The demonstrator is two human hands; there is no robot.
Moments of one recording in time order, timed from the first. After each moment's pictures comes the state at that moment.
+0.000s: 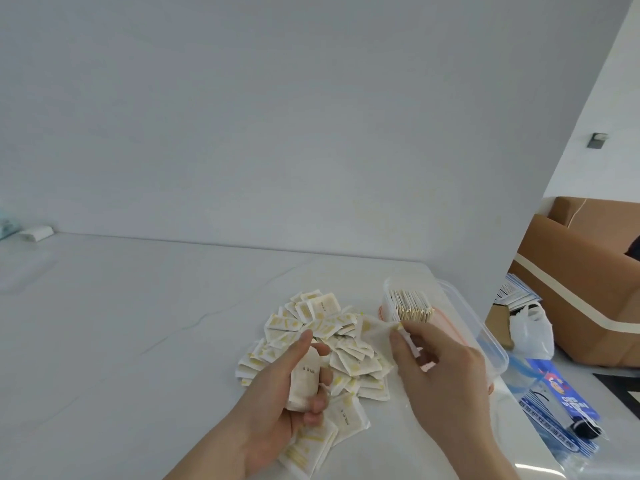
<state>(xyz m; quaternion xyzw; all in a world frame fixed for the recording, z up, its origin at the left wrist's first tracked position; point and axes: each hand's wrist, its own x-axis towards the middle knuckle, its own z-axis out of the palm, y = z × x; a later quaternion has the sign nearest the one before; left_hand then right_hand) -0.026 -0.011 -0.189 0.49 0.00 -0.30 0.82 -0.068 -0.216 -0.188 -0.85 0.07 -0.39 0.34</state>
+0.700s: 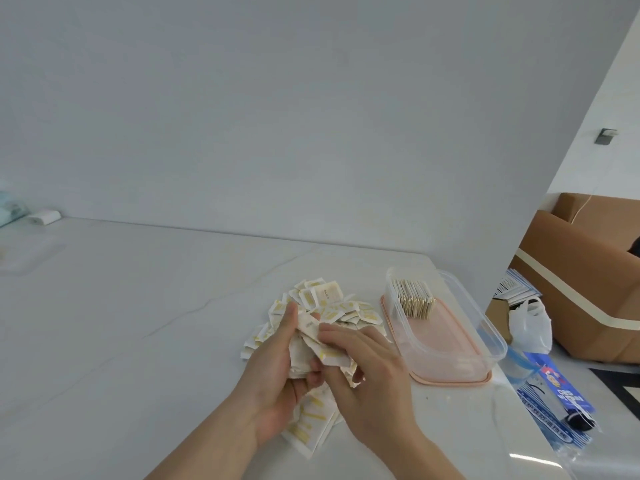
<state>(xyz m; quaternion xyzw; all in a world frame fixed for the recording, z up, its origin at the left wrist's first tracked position) -0.027 -0.012 -0.184 0.47 0.02 -0.25 0.85 -0.056 -0.157 -0.222 -0.84 -0.15 -0.39 0.33</state>
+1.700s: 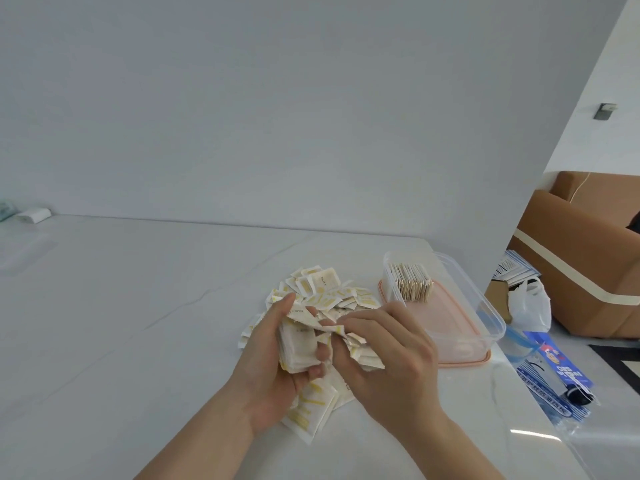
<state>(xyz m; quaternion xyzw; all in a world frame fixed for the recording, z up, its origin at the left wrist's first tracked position) -0.029 -0.011 -0.181 0.44 0.02 -0.27 0.86 -0.063 -0.171 -0.201 -0.78 -0.19 -0.54 0.24</state>
